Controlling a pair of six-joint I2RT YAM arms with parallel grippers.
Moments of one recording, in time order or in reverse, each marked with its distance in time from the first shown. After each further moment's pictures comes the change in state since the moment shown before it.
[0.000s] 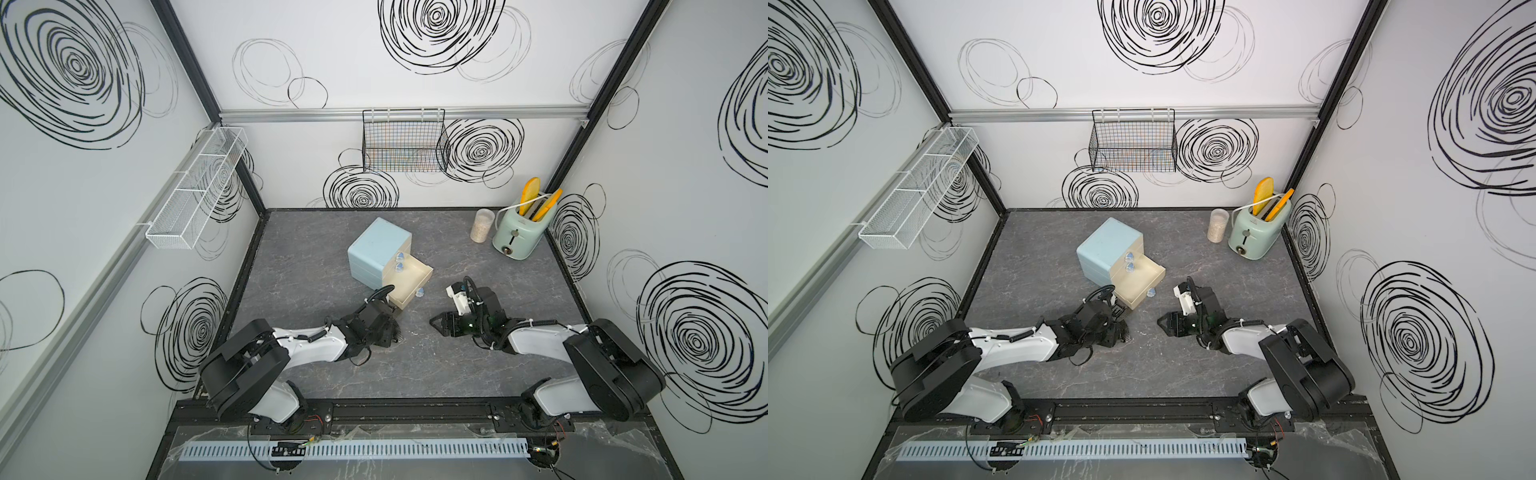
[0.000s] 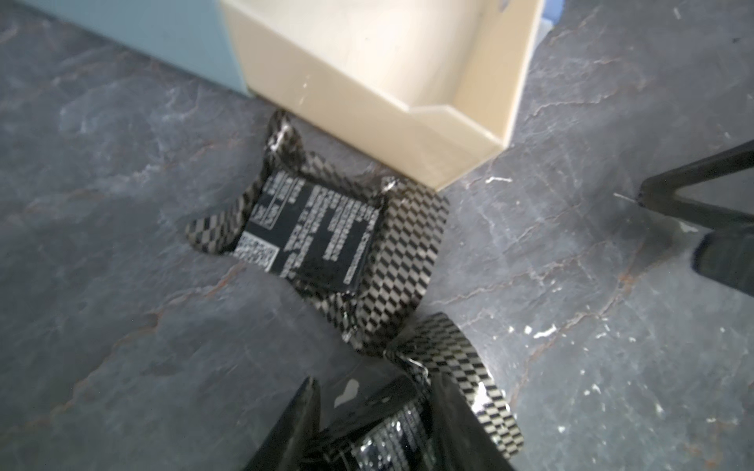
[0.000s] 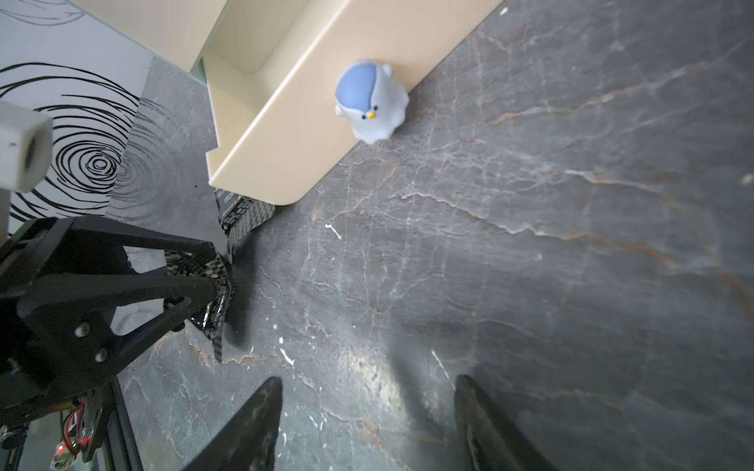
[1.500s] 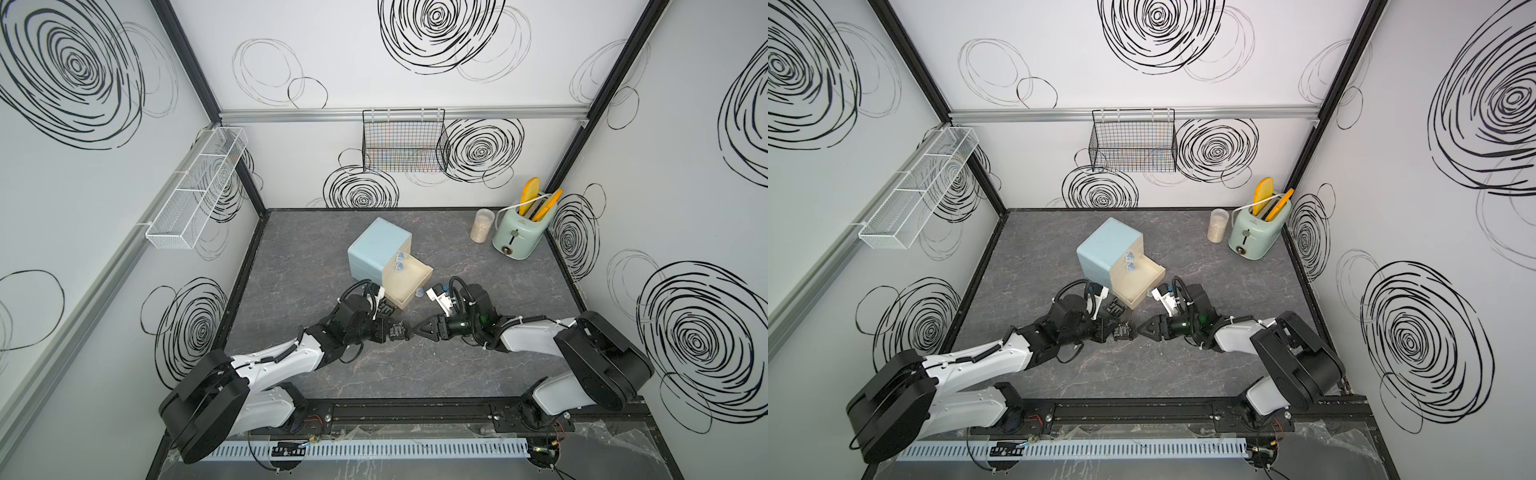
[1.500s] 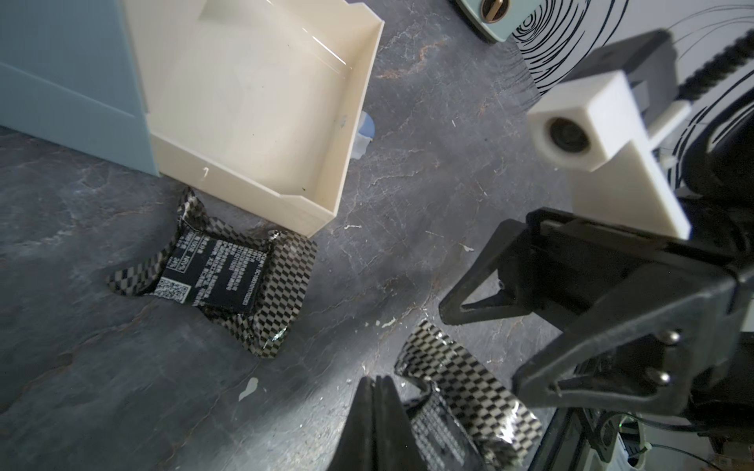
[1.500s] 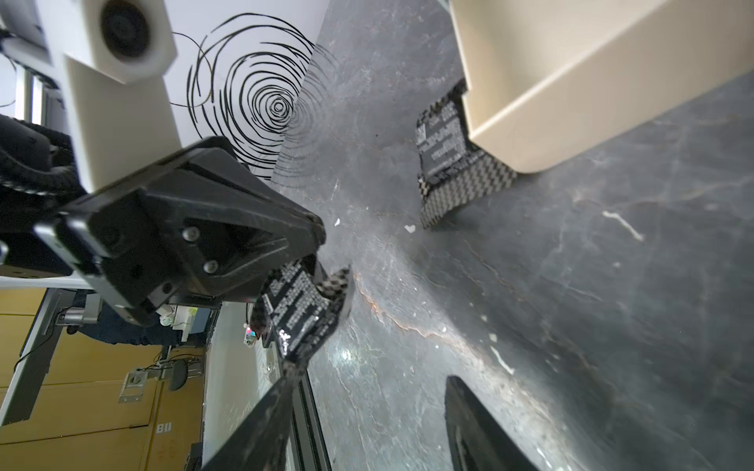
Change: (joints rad) left arm 0.107 -0.261 -0.103 0.132 0.307 -0.022; right arm 0.089 0.053 0.053 0.152 -0.379 0.129
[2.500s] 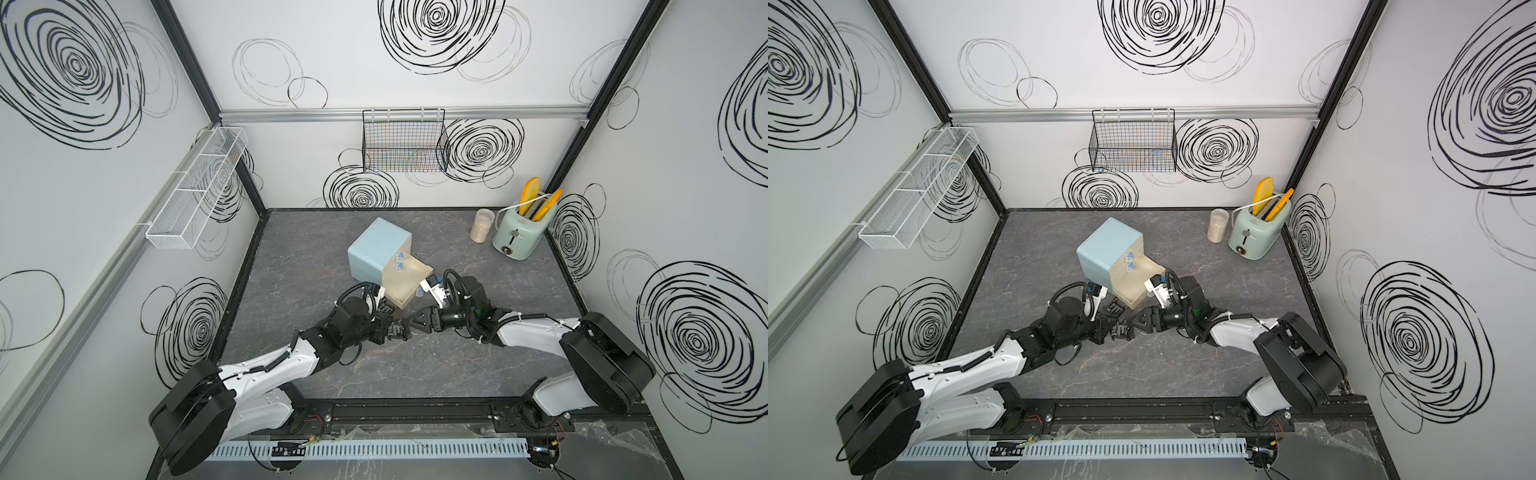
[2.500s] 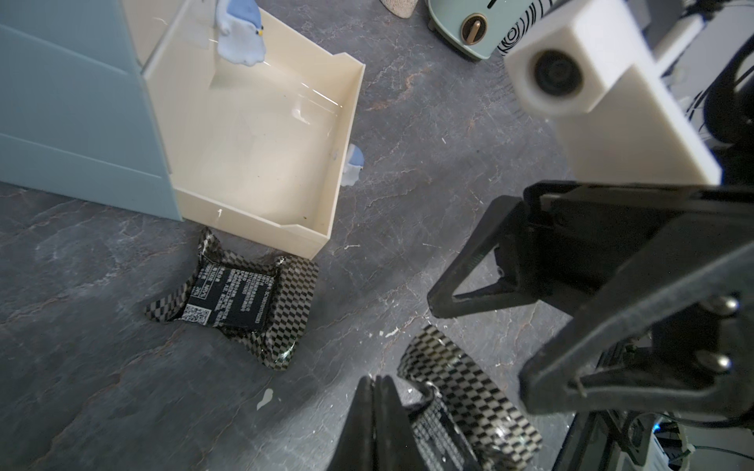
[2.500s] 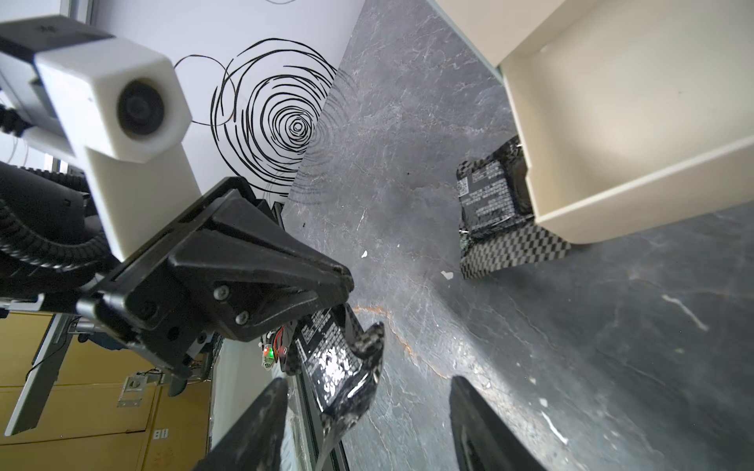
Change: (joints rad) left arm -0.035 -0.075 -0.010 -0.016 -0.081 0.088; right arm 0.045 -0.008 0.099 -0.041 0.039 0.046
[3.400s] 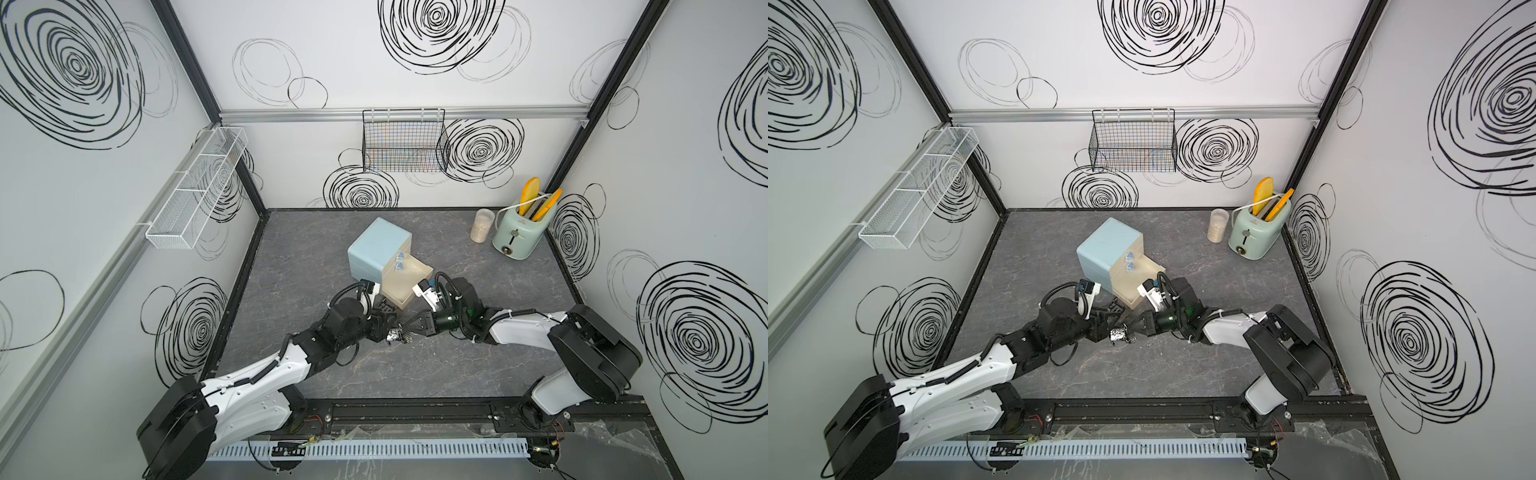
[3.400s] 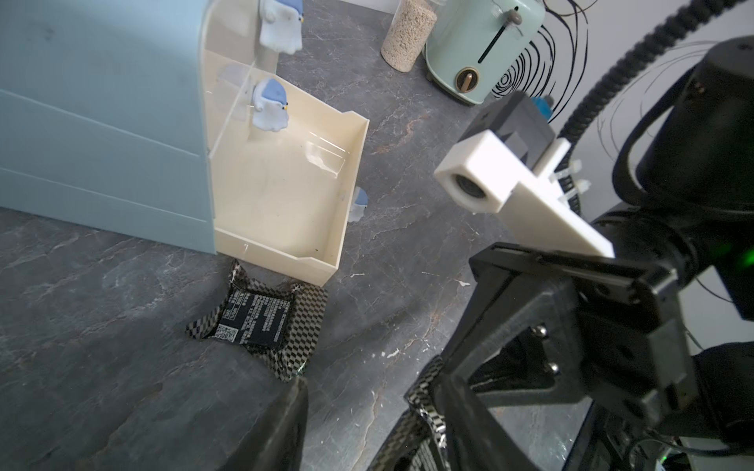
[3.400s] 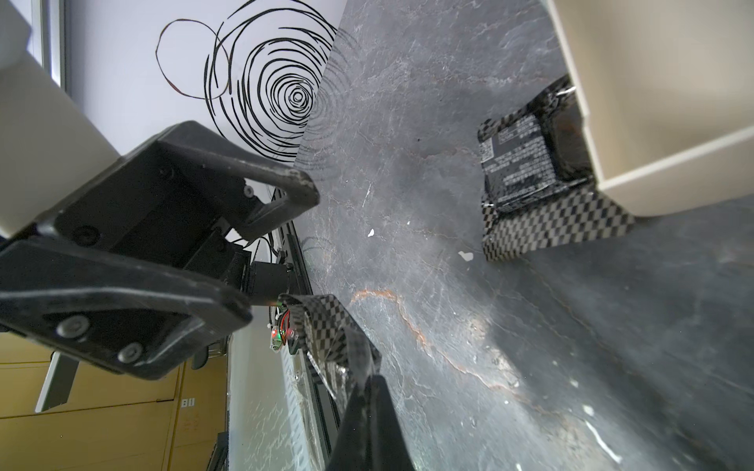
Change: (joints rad) left arm -0.003 -0.118 0.001 -0.045 -0.079 0.016; right arm 0.036 0.069 0.039 -0.024 -0.030 0.012
